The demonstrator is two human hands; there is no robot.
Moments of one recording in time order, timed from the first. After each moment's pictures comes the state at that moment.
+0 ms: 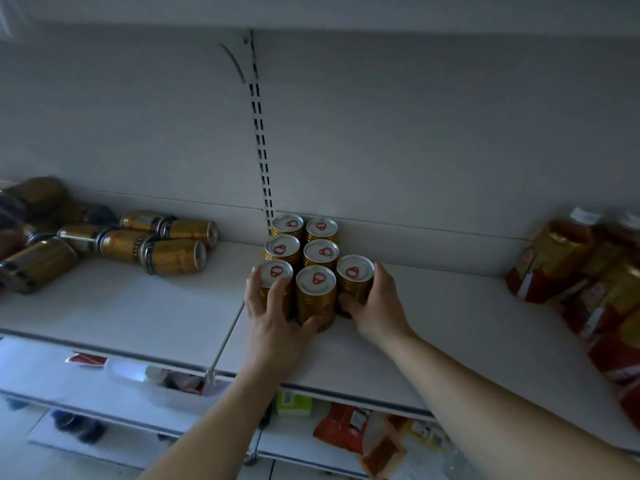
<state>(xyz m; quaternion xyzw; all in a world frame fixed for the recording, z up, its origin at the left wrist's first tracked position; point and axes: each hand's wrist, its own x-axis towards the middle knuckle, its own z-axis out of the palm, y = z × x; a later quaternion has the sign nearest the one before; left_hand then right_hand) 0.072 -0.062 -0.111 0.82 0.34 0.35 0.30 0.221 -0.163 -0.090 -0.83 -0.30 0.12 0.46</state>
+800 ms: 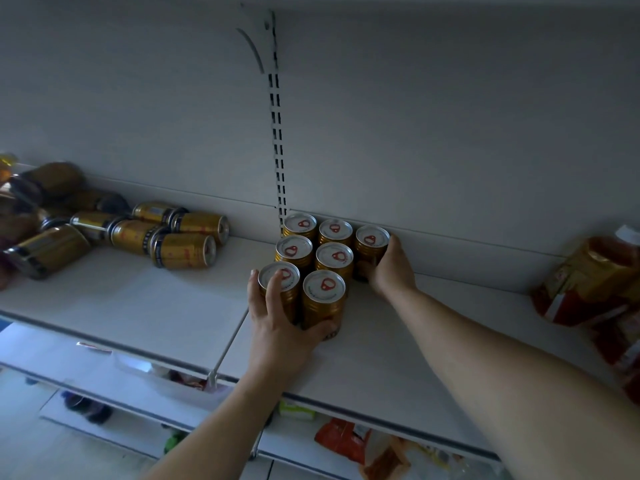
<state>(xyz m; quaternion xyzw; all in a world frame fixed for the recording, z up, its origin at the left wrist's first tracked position) 0.077 -0.059 -0.111 0.78 0.40 0.32 0.36 0.285 -0.101 -0.077 -0.86 -0.26 0.13 0.42</state>
